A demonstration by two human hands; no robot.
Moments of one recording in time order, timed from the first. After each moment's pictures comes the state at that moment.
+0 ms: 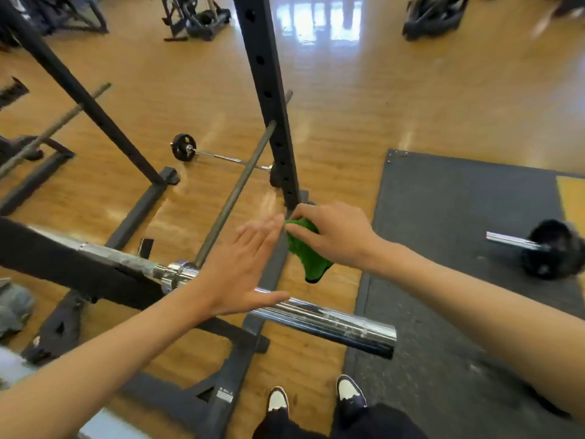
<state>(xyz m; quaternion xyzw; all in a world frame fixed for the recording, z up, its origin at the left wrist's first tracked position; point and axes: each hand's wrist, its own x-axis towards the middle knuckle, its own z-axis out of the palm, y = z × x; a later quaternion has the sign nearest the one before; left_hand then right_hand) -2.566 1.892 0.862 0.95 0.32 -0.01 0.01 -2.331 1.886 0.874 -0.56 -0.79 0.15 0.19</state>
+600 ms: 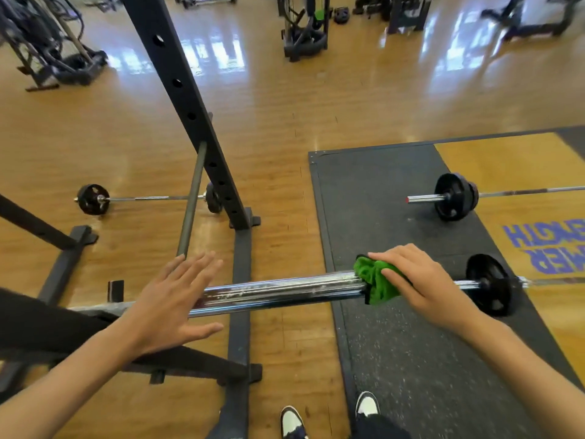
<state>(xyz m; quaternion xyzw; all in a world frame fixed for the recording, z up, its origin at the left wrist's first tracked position) -2.708 1.935 0.830 0.97 0.22 -0.10 -0.02 -2.322 1.686 0.806 -0.69 -0.65 0.09 0.30</state>
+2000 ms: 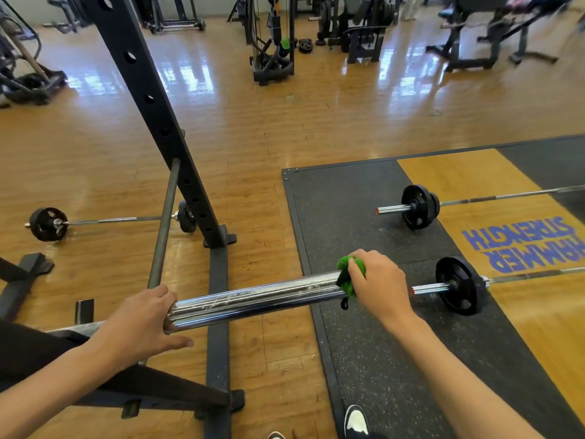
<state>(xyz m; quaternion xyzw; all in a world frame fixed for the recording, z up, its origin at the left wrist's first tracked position) -2.710 1.944 0.825 0.93 0.33 -0.16 0.06 -2.375 1.720 0.782 -0.88 -0.41 0.03 0.25</state>
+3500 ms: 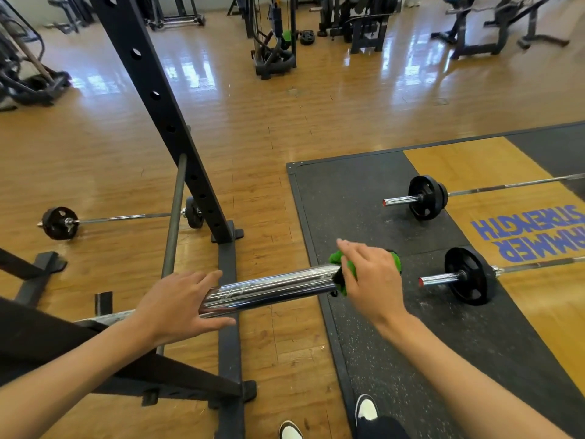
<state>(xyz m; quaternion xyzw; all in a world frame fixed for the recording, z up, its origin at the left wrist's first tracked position) -2.695 1.952 0.800 0.98 0.20 -0.01 -0.03 -2.409 1.728 0.772 -0.83 -0.49 -0.07 0.27</state>
